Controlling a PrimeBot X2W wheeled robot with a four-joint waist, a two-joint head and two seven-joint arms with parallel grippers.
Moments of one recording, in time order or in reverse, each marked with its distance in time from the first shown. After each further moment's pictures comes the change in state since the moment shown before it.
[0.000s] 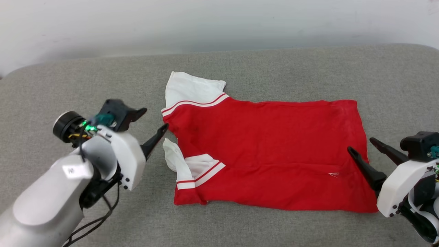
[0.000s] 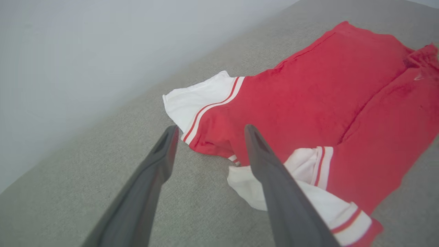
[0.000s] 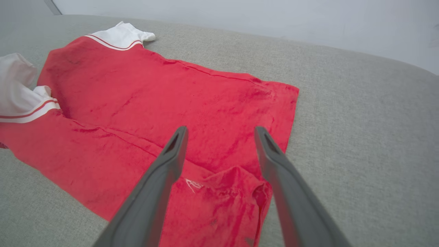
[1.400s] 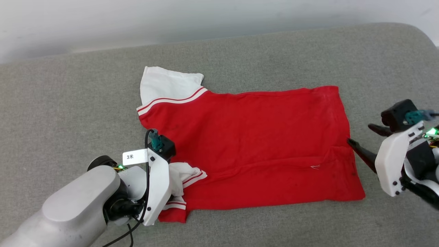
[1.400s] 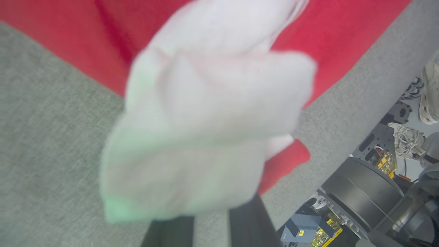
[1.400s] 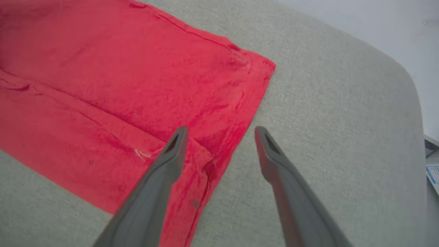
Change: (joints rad) left arm -0.083 -0.040 -0.266 0.059 -0.339 -0.039 0.706; right arm -0.208 -0.082 0.158 -0.009 -0.040 0.000 0.247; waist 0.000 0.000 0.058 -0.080
